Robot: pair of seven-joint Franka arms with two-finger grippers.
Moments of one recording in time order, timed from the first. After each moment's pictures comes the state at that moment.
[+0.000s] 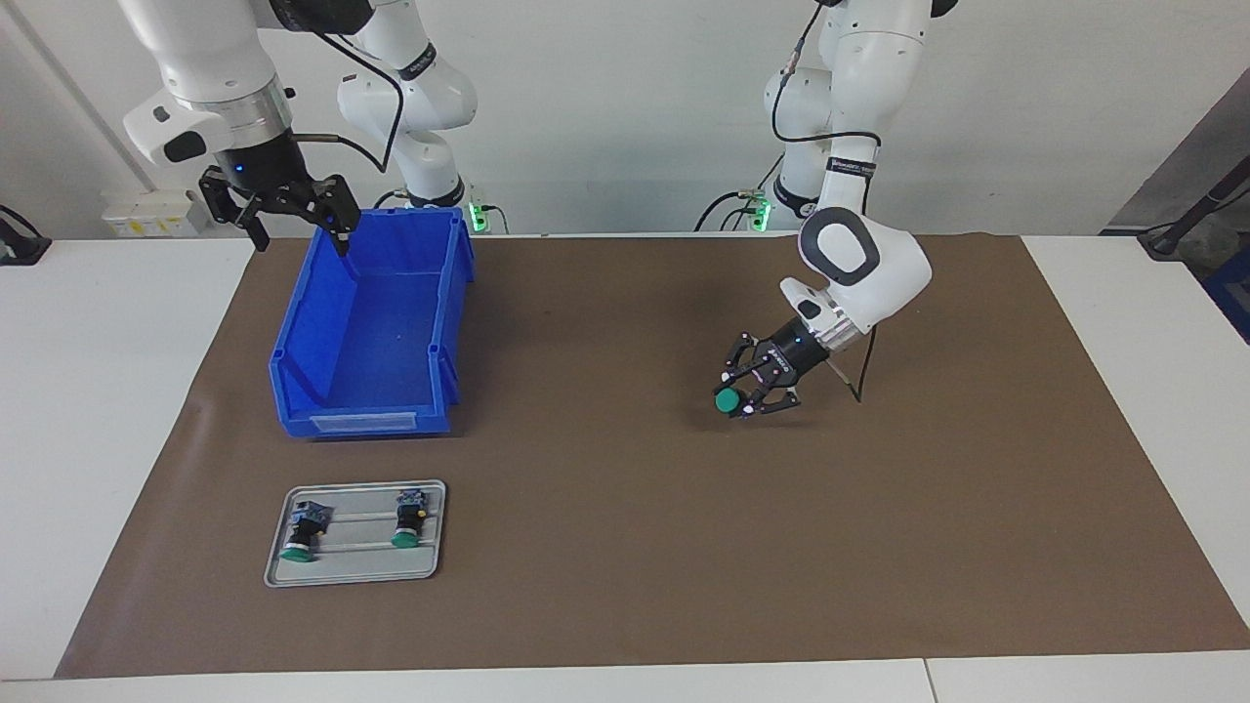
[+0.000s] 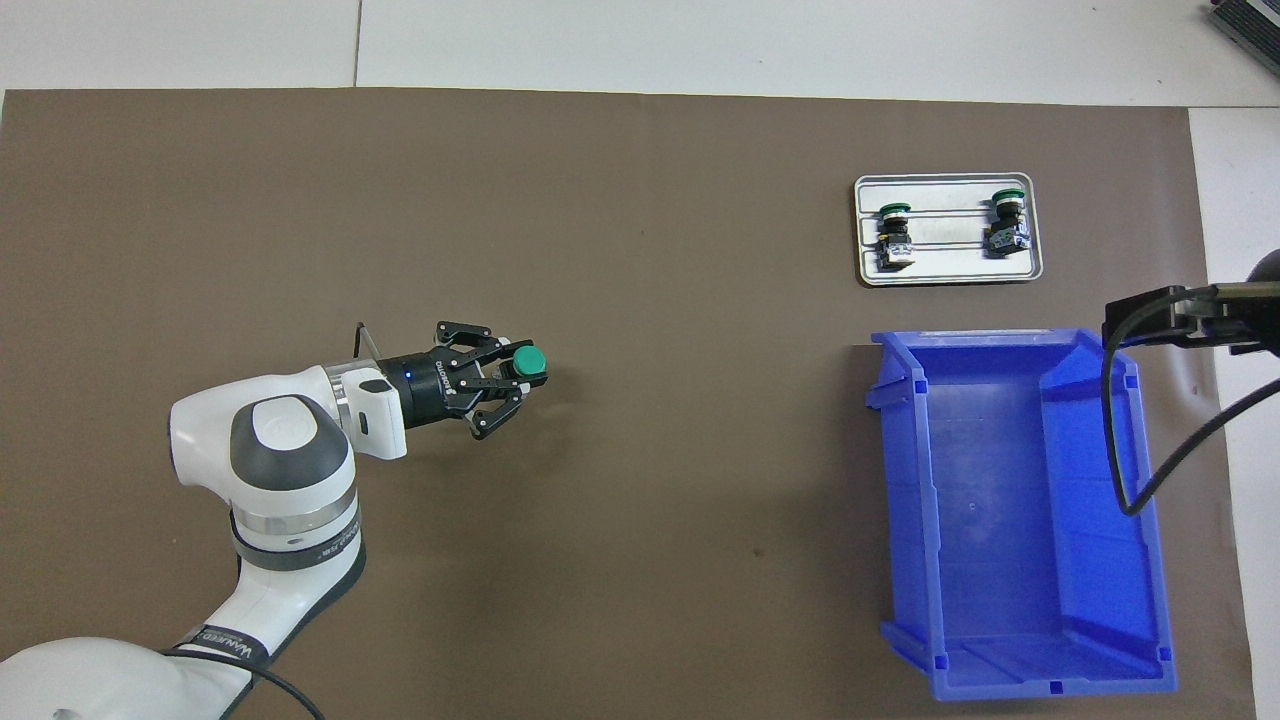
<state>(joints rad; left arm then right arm) -0.32 0.17 0.00 -2.28 -1.67 2.30 2.11 0.04 -0.06 0.00 -1.59 -0.07 1.54 0.11</state>
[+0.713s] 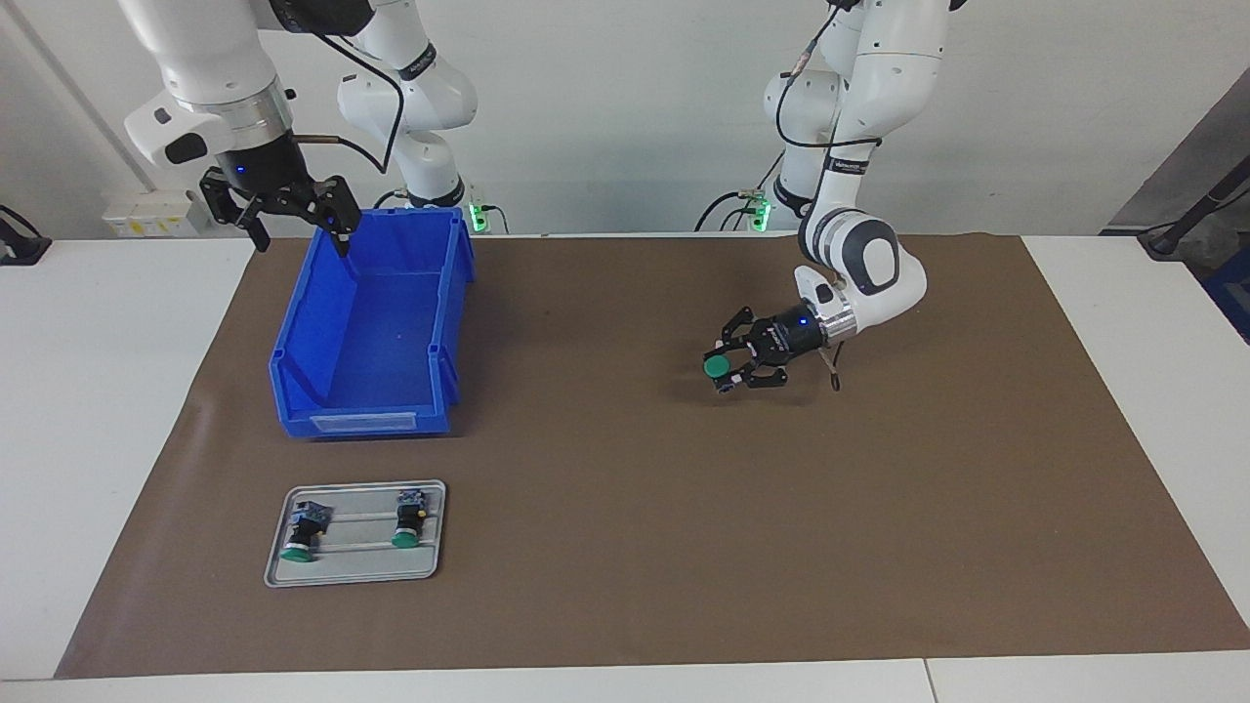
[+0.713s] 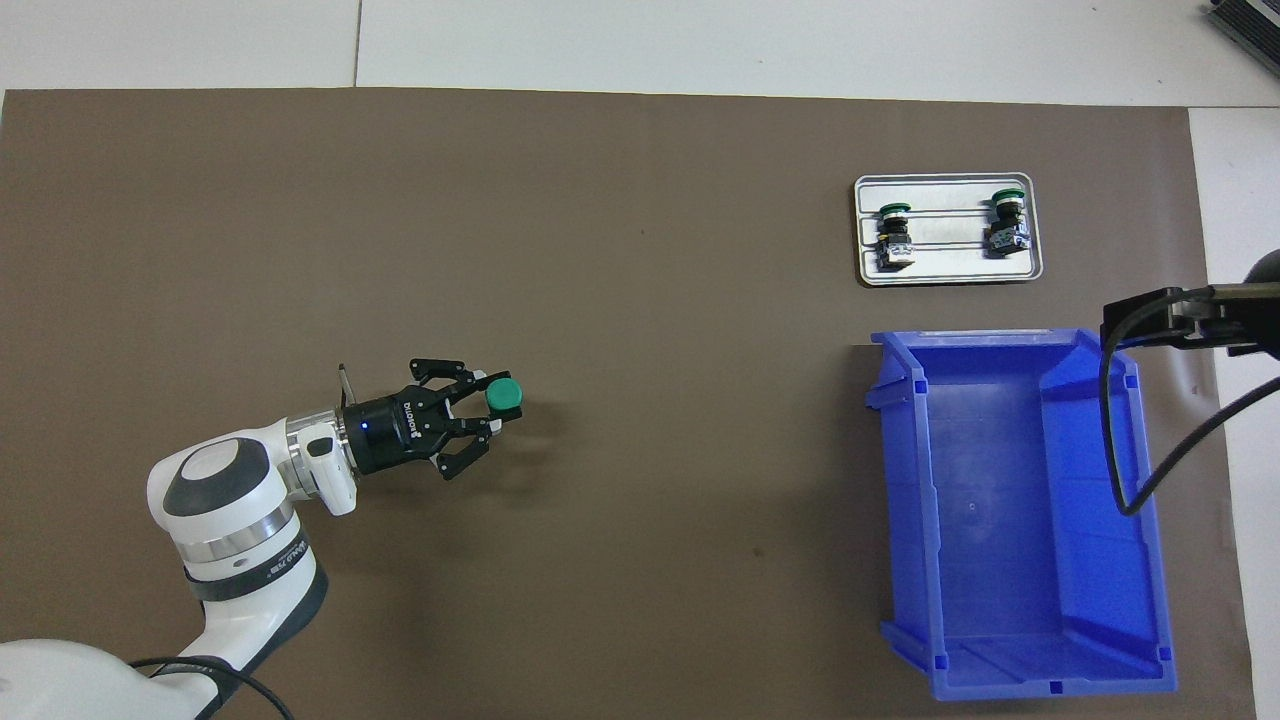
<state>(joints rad) -0.17 0.17 0.01 -2.44 -1.84 1.96 2.44 0.04 -0.06 0.00 -1.59 -0.07 1.54 0.11</state>
